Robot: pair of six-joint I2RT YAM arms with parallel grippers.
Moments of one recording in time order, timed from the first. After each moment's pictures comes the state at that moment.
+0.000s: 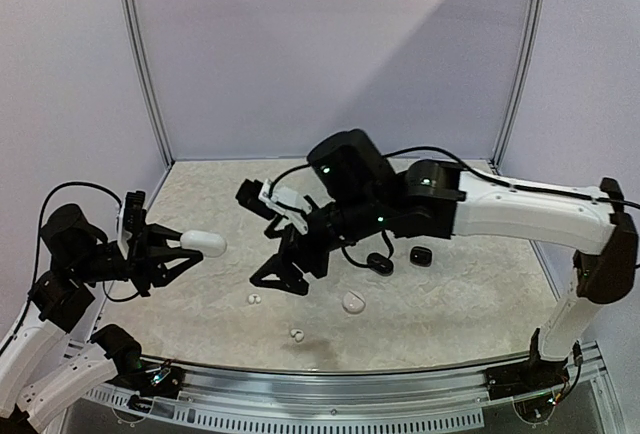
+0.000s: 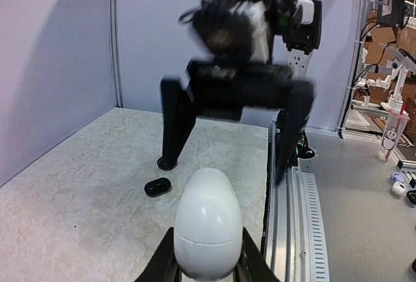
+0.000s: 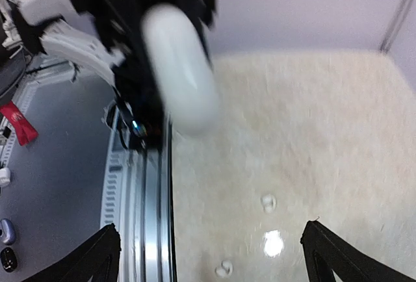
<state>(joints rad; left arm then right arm) -0.45 0.39 0.47 -0.10 0.86 -0.04 1.21 1.77 1.65 -0.50 -0.27 -0.06</state>
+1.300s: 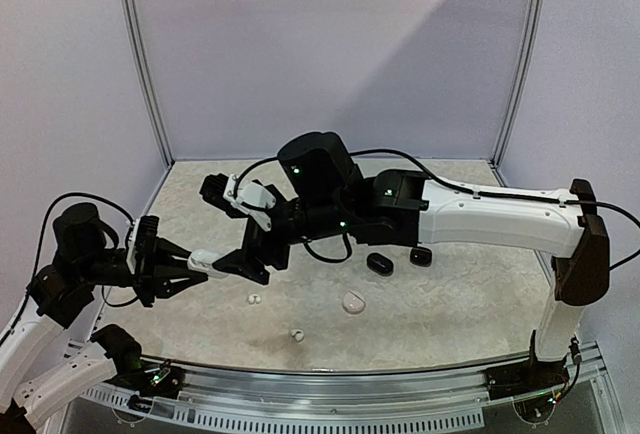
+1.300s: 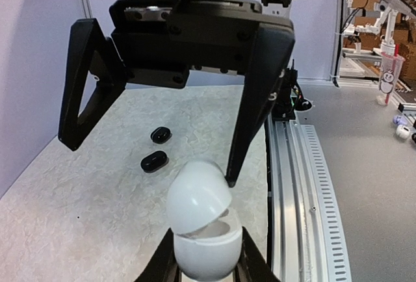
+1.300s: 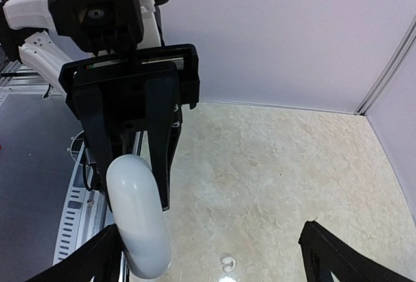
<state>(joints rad) -0.47 0.42 0.51 -0.32 0.91 0.28 1.25 1.89 1.76 -0.27 -0.18 -0.22</state>
